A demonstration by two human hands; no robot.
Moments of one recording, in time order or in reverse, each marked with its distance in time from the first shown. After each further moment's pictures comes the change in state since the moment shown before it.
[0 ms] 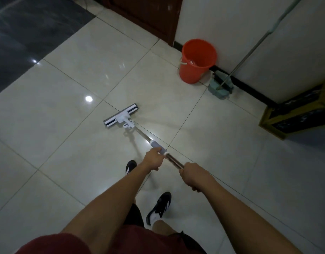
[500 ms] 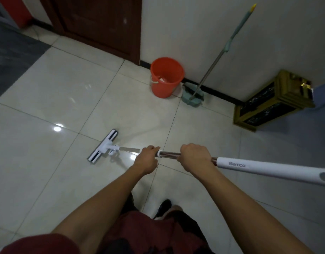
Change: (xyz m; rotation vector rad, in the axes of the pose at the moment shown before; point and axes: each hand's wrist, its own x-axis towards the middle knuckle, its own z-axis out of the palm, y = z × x) left_hand 0.068 0.094 -0.090 0.695 -0.032 0.537; right_hand 0.009 -0.064 -0.146 -0.349 0.391 0.023
